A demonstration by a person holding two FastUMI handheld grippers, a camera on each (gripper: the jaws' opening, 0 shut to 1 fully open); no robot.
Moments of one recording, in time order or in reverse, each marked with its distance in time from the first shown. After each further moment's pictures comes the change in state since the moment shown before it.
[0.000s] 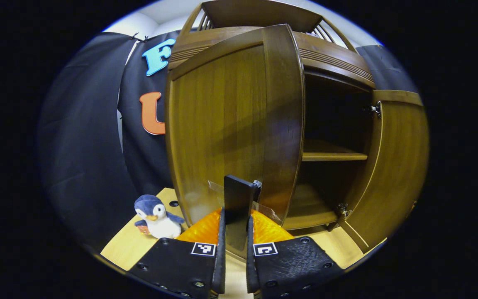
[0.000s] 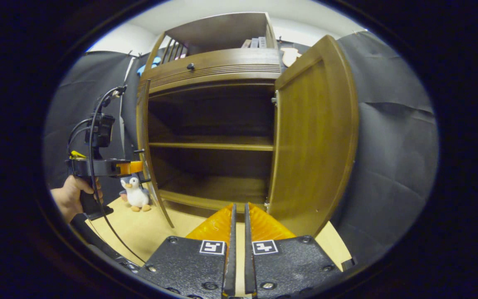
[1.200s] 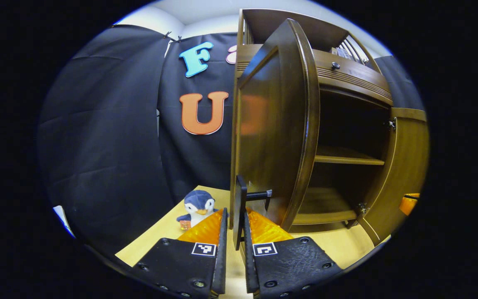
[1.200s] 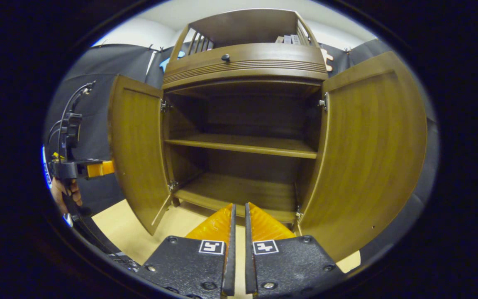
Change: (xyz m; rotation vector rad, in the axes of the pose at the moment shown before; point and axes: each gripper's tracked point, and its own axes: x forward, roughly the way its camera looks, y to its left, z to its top) left arm -0.058 0.114 -0.008 -0.062 -0.035 0.152; right arm 0.046 0.067 0.017 -0.052 0.005 0.110
